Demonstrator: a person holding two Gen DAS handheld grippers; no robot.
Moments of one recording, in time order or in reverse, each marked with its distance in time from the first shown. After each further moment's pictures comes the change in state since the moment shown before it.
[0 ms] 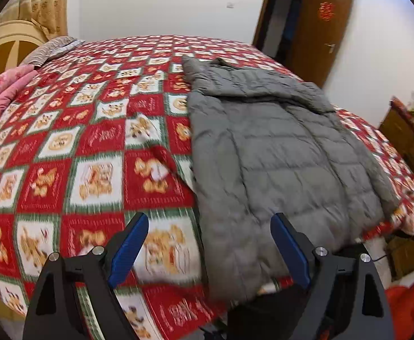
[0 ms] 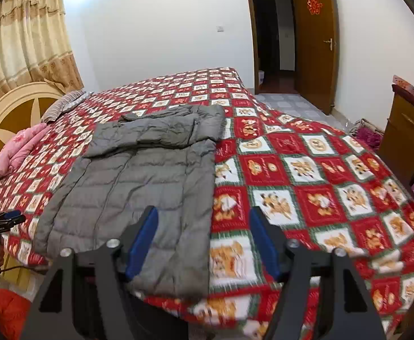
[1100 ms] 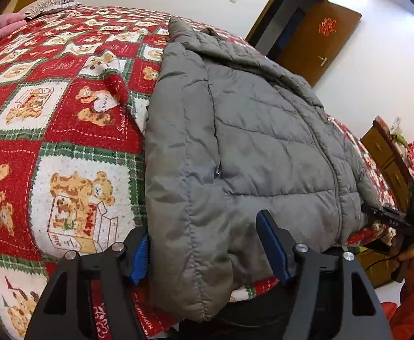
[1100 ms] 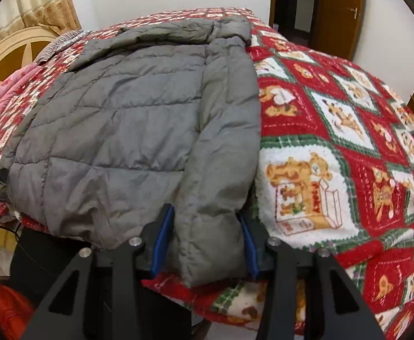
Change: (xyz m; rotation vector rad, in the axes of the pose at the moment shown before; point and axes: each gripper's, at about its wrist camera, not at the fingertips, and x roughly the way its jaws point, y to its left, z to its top) left arm 0.063 -0.008 -0.049 -0.158 0.025 -0.181; right arm 0.125 0.036 -0.098 -0.079 0.273 -0.014
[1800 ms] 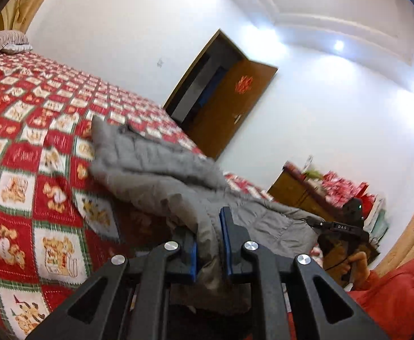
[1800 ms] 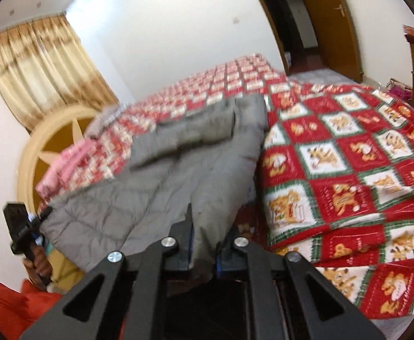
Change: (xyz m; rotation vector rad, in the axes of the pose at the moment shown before) left arm -0.146 -0.030 0.012 0.074 -0.334 -0.445; right arm -0.164 -0.035 -0.009 0.216 -0.305 0.328
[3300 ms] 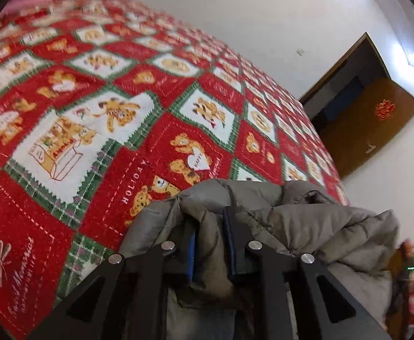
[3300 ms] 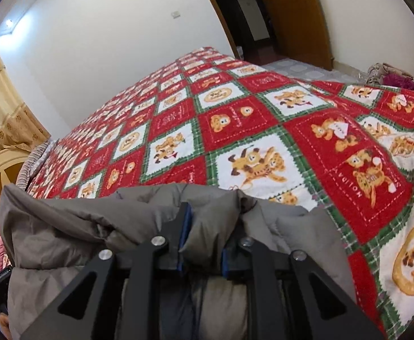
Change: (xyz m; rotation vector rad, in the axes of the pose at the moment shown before) left arm 0.303 0.271 0.135 -0.393 0.112 0.567; right arm 0.404 -0.119 0.208 0.163 0.009 -0.240
